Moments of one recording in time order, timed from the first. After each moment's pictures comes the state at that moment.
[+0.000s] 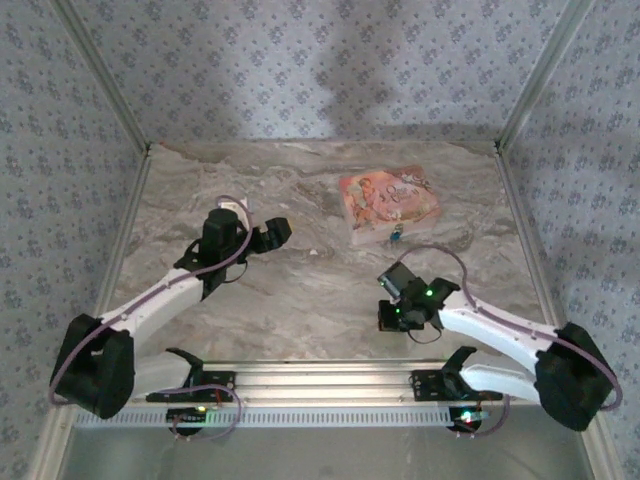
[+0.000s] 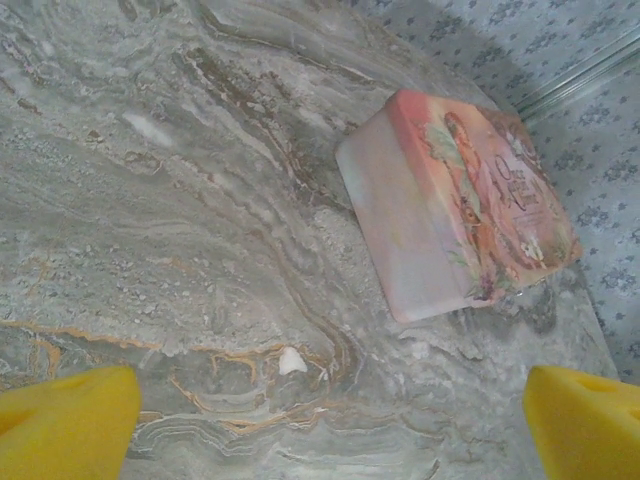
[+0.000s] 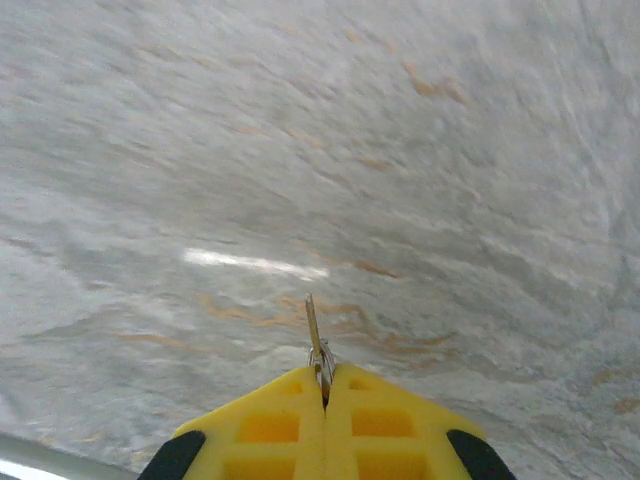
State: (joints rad) left arm -0.45 1.20 0.65 0.09 0.19 -0.68; right arm 0.74 1.07 0.54 -0.69 -0.11 0.69
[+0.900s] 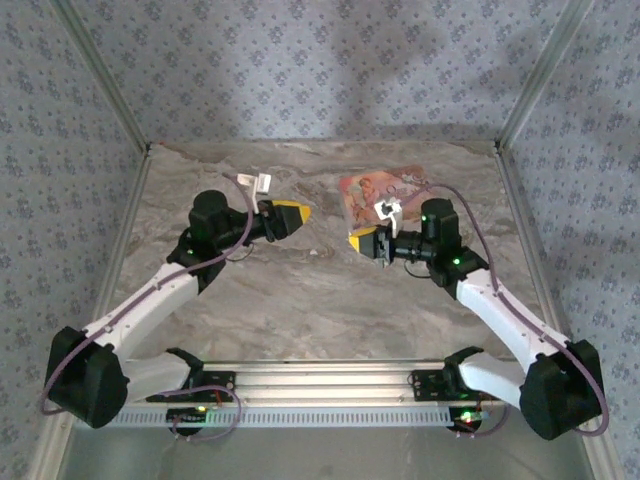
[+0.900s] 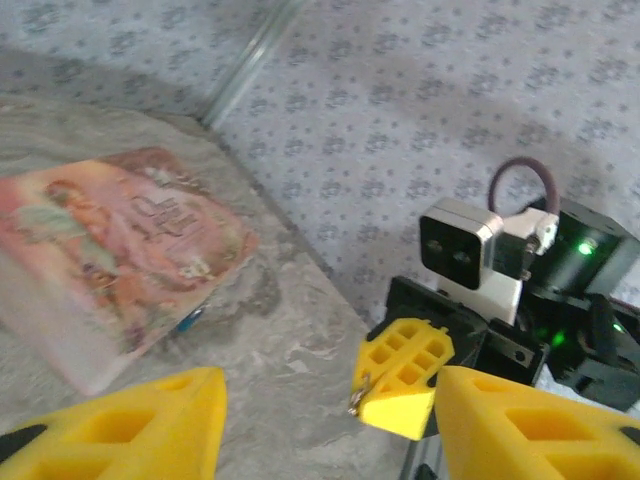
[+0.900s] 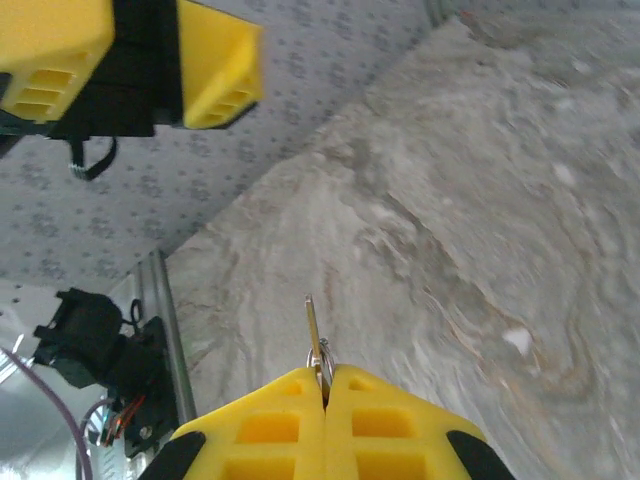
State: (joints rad) left arm -0.51 1.16 0.82 0.29 0.64 -0.68; right arm 0.40 1.10 0.74 0.00 -0.82 0.21
